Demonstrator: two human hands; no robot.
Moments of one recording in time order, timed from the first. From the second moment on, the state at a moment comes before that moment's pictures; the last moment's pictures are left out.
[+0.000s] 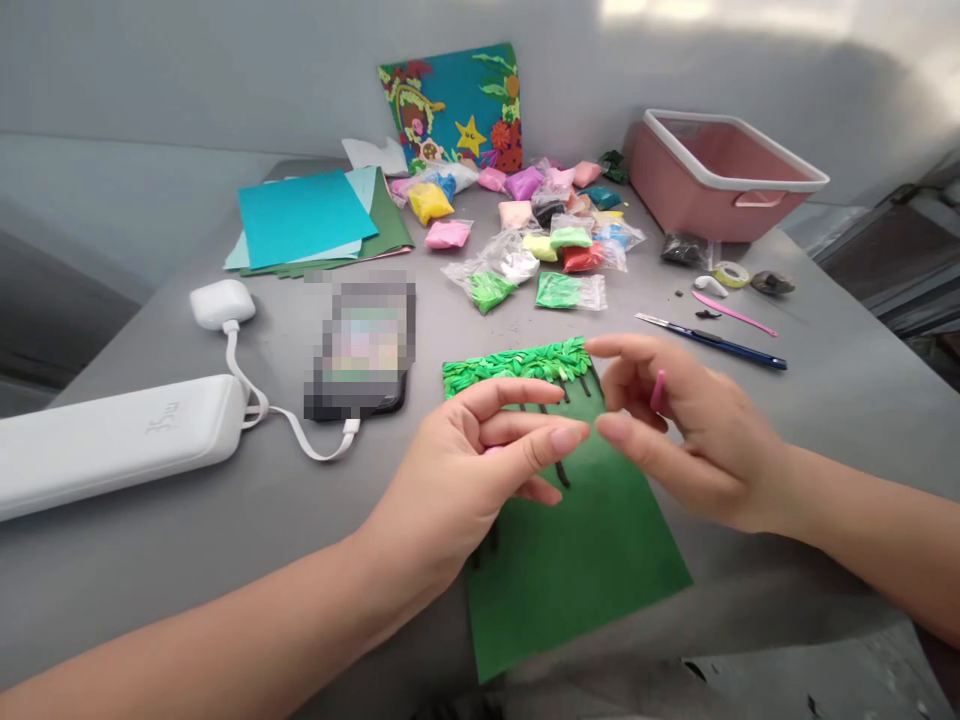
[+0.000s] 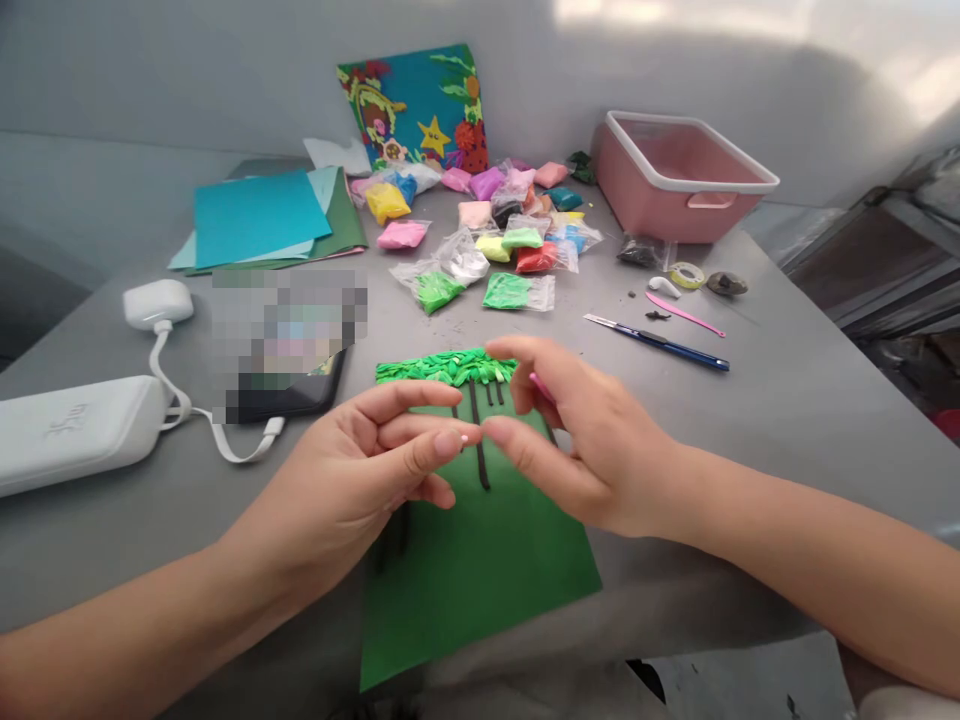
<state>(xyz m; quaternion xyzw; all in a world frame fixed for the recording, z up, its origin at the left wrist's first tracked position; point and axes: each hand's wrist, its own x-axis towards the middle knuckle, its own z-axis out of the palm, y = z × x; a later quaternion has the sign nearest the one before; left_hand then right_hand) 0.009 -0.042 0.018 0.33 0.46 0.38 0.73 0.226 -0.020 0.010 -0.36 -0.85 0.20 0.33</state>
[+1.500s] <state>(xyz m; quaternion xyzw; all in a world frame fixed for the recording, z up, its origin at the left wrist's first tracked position) 0.007 -0.032 0.015 0.31 0.47 0.38 0.73 0.225 -0.018 0.013 -0.27 -0.74 0.40 0.47</state>
